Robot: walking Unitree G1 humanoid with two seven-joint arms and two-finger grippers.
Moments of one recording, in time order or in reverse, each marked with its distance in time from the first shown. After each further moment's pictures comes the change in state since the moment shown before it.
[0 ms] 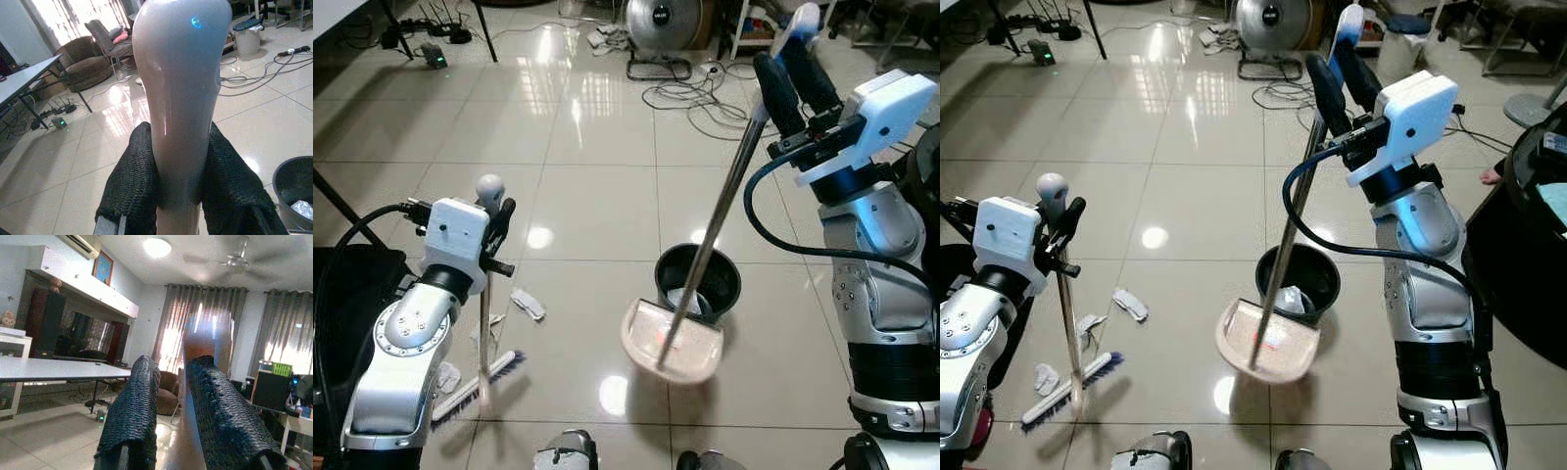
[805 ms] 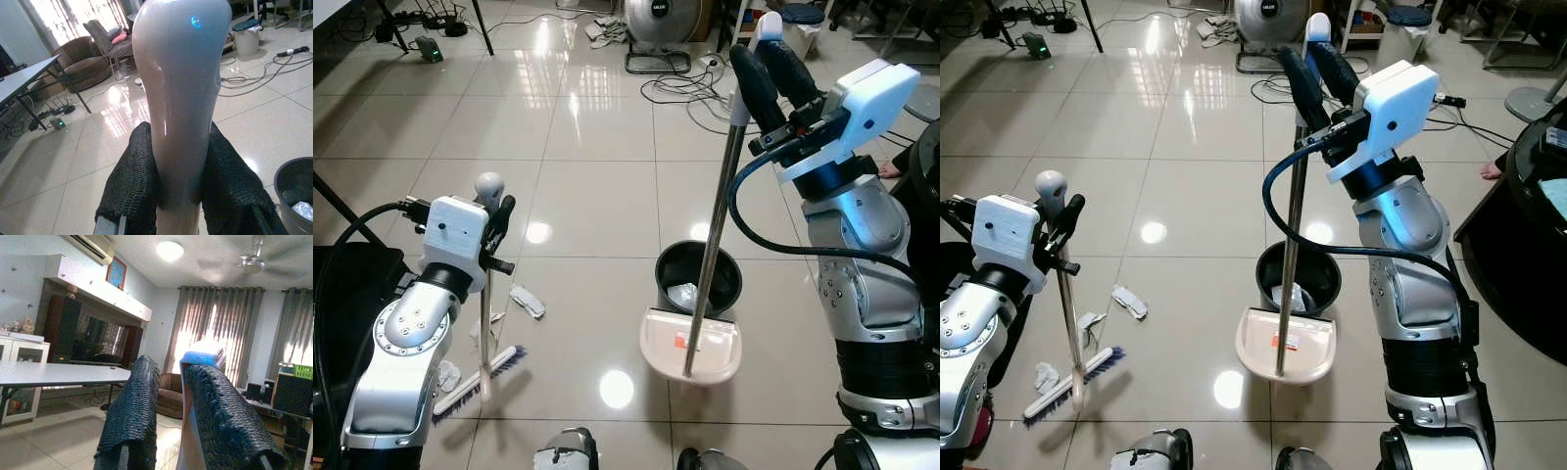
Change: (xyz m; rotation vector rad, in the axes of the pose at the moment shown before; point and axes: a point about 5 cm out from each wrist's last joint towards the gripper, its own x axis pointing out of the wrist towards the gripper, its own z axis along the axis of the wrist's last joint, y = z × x) left arm 0.001 0.000 0.002 0.002 -0.014 0.004; right arm 0.009 0.017 0.007 0.042 -0.038 0.051
